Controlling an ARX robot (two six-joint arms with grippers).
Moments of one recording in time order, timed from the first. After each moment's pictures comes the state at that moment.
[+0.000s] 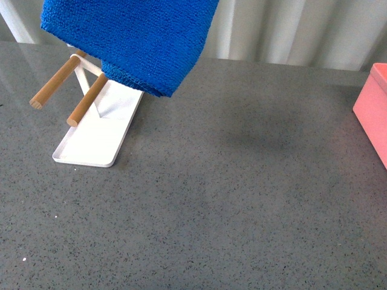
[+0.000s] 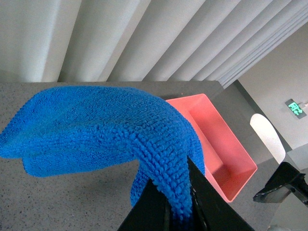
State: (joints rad) left arm -0.24 1.57 1.16 0.16 0.60 -0.35; right arm -0.05 1.24 0.58 0.28 -1.10 0.06
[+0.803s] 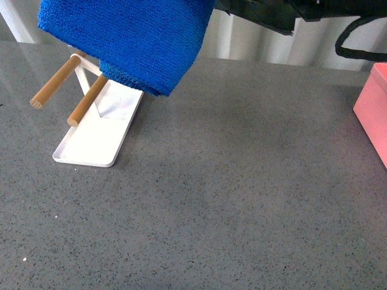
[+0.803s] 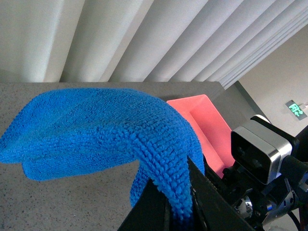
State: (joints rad) left arm -0.24 1.57 1.16 0.16 0.60 -0.35; right arm 0.27 1.81 0.95 0.60 -0.99 0.24
